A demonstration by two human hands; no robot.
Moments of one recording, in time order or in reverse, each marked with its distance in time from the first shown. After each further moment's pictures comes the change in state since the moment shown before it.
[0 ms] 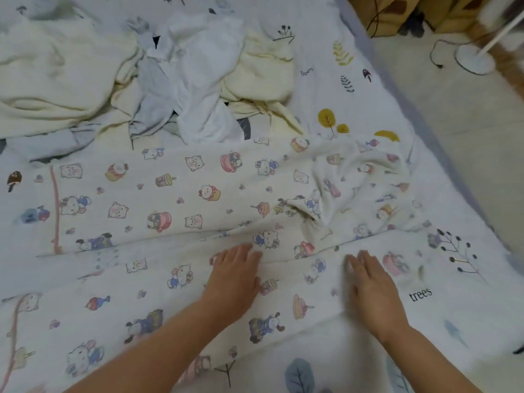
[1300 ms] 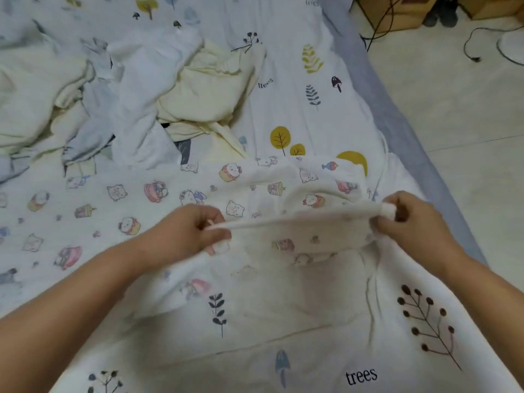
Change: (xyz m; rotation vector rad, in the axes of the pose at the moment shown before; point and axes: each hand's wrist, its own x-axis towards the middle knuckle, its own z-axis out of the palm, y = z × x) left_hand 0.167 0.098 -0.094 -0.529 -0.099 -0.267; right_hand 0.180 0.175 -0.145 0.697 0.128 -0.064
